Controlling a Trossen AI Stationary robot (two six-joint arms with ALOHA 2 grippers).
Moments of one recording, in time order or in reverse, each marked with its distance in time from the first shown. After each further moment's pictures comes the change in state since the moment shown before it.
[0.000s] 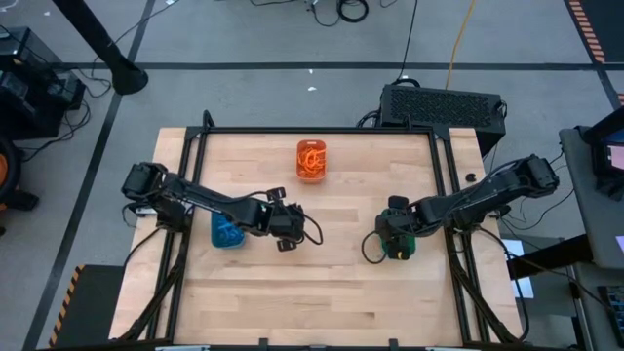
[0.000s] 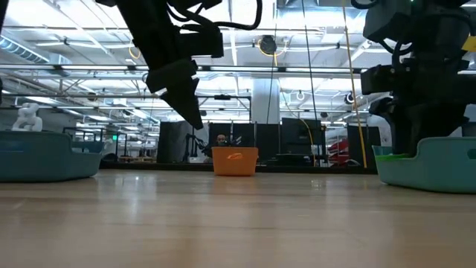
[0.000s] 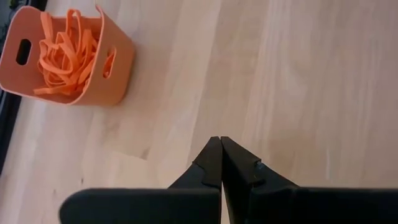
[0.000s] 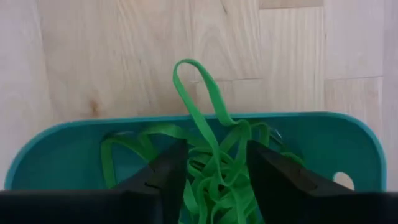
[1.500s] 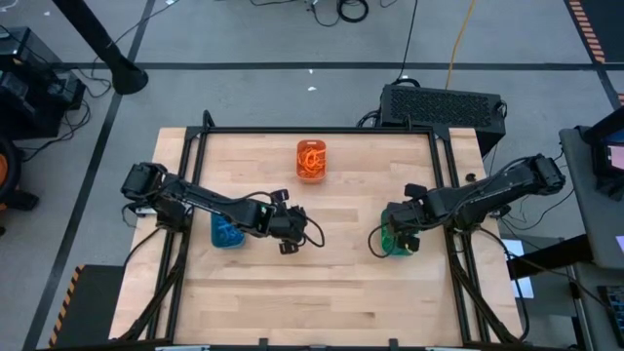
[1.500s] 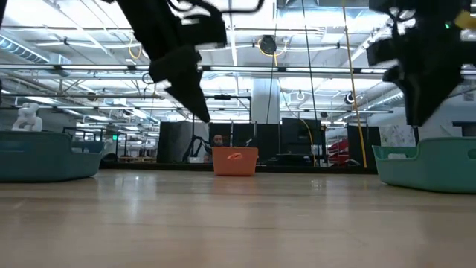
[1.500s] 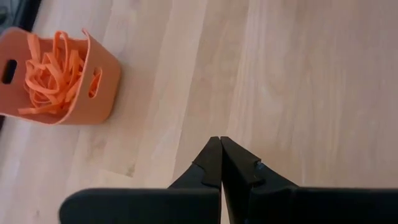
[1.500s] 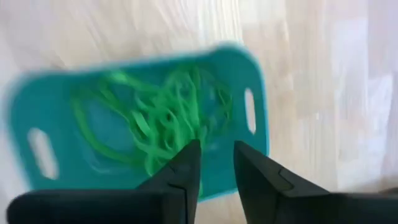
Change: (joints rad) left arm -0.018 -0.004 0.001 0.064 0.031 0.023; right arm -0.001 -0.078 0.168 -0.427 0.080 0.147
